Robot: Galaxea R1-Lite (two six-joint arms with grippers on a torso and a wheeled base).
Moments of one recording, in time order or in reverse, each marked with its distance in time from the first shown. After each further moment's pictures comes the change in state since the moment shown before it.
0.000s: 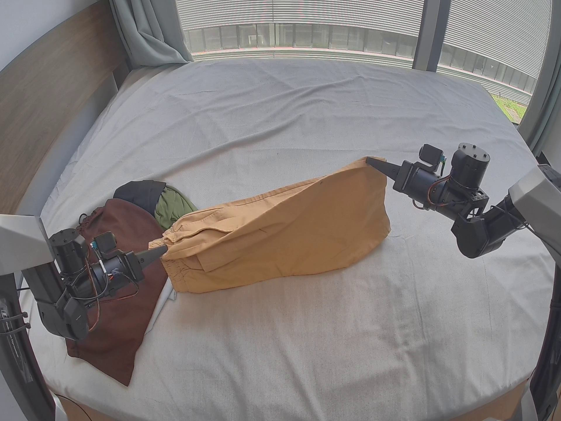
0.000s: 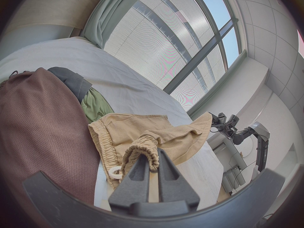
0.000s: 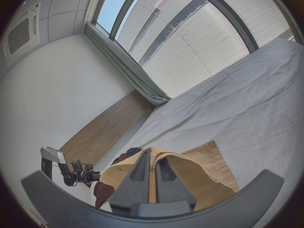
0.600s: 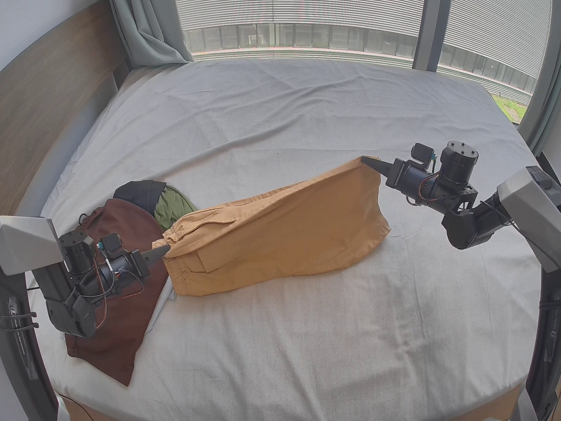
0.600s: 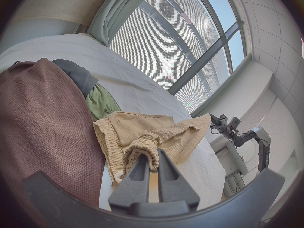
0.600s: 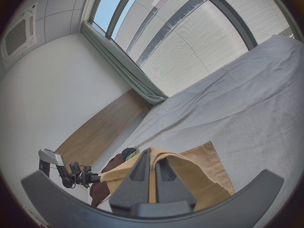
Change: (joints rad) left arm -0.003 0.077 -0.070 0.000 0.041 -0.036; right arm -0.015 0.096 -0.163 0.086 0.000 0.000
